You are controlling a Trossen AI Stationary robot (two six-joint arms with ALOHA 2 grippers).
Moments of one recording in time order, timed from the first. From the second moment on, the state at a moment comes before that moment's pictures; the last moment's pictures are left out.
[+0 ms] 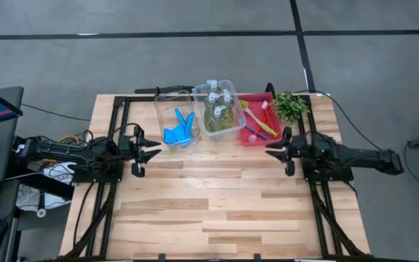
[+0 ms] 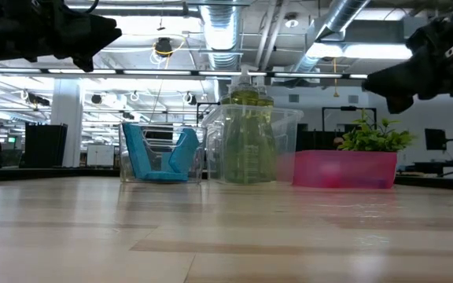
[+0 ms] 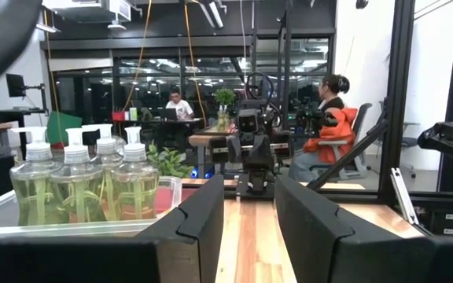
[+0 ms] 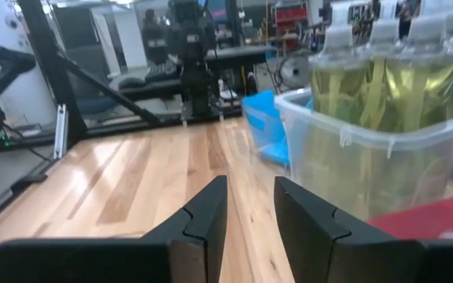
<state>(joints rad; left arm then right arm) -0.09 0.38 0.03 0.58 -0.17 0.07 -0.12 0.06 0.01 0.01 0.00 0.11</state>
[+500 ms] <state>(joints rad) -0.09 0.38 0.03 0.58 -0.17 0.07 -0.12 0.19 0.01 0.01 0.00 0.14</state>
